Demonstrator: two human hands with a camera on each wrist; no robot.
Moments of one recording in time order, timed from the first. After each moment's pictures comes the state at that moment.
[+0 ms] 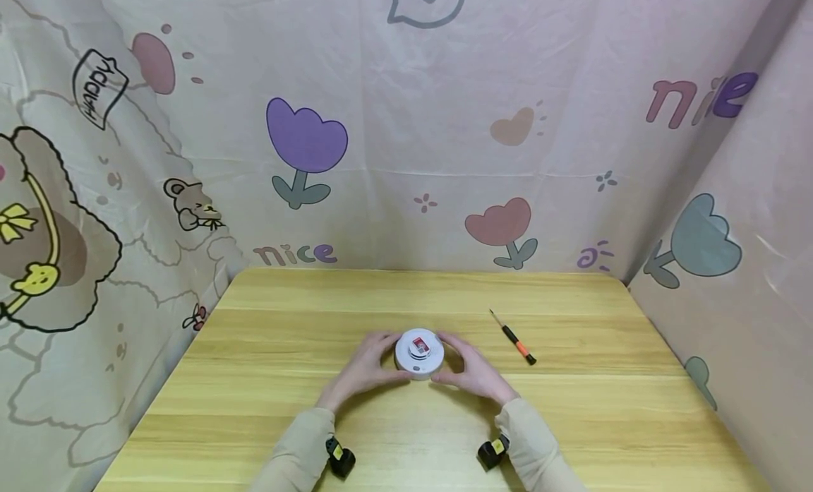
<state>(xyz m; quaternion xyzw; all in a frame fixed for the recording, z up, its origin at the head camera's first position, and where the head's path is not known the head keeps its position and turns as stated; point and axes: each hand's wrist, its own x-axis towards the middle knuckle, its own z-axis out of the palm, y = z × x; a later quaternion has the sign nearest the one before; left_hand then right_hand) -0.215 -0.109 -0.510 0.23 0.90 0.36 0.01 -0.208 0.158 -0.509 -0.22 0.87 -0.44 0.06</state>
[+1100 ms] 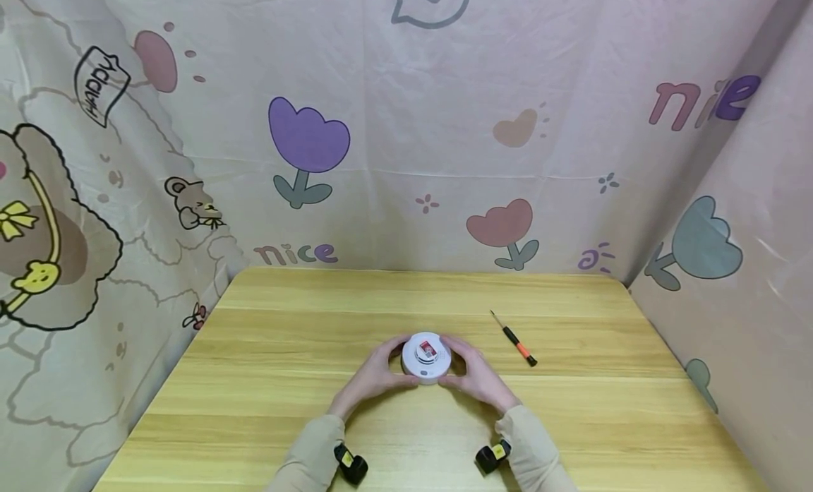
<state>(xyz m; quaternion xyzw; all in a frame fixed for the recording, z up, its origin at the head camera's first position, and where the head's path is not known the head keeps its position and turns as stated) -0.212 -0.091 -0.517 0.23 0.83 0.50 0.07 -0.205 0.155 -0.515 -0.22 0.88 -0.42 0.01</state>
